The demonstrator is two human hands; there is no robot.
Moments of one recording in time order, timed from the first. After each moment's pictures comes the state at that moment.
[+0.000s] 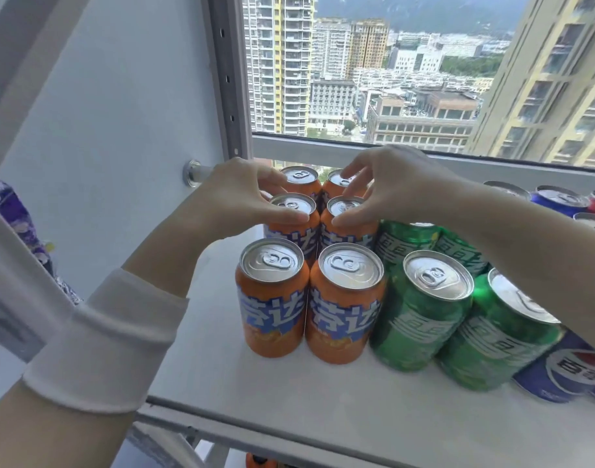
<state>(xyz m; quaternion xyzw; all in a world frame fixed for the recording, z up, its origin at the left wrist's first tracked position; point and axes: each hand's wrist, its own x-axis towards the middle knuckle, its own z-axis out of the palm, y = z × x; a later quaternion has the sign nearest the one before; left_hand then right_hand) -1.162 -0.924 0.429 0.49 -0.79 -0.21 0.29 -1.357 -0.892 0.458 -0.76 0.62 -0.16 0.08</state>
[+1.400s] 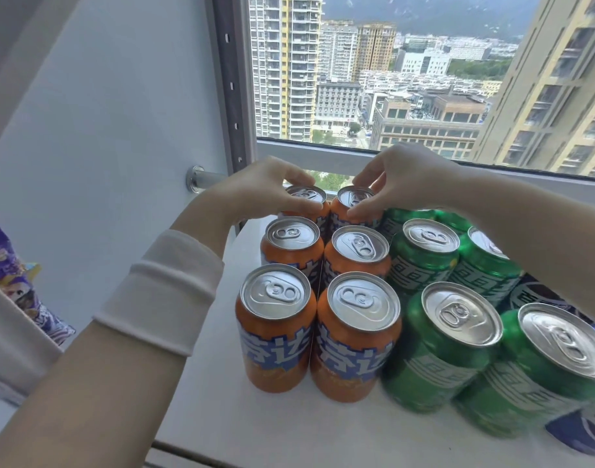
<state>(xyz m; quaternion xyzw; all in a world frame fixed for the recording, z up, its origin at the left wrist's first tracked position) -1.181 -0.984 0.432 0.47 -0.81 -0.27 0.21 -1.375 -0.944 0.464 -0.76 0.63 -0.13 0.09</state>
